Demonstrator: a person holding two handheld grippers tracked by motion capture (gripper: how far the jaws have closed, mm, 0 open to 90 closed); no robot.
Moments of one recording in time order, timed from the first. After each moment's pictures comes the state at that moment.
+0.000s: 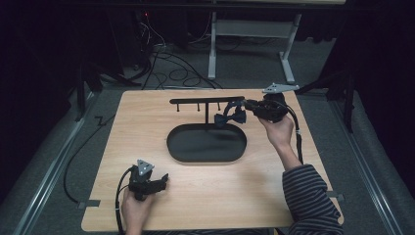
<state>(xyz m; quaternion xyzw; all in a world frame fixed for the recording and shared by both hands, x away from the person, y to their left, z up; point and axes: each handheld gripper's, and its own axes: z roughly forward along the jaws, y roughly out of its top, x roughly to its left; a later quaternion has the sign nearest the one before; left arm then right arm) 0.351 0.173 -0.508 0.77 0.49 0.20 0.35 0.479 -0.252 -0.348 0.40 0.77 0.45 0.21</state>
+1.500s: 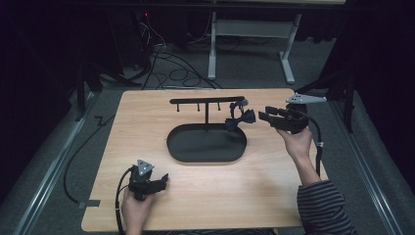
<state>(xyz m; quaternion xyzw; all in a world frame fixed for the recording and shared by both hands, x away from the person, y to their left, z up) 0.352 0.173 -0.508 0.77 0.49 0.20 0.35 0.440 -0.300 -0.352 0.41 0.75 0.49 0.18</state>
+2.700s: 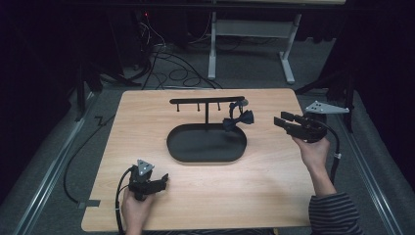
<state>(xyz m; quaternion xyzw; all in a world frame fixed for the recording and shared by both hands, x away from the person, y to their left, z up) 0.351 0.173 -0.508 0.77 0.49 0.20 0.35 0.405 -0.336 -0.351 0.42 0.73 0.50 0.21</state>
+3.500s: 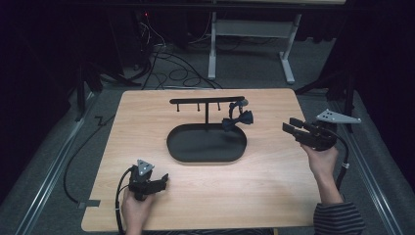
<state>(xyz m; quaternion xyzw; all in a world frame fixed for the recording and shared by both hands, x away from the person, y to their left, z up) 0.351 0.173 -0.508 0.77 0.49 0.20 0.35 0.384 -0.358 -0.363 0.43 0.71 0.51 0.21</state>
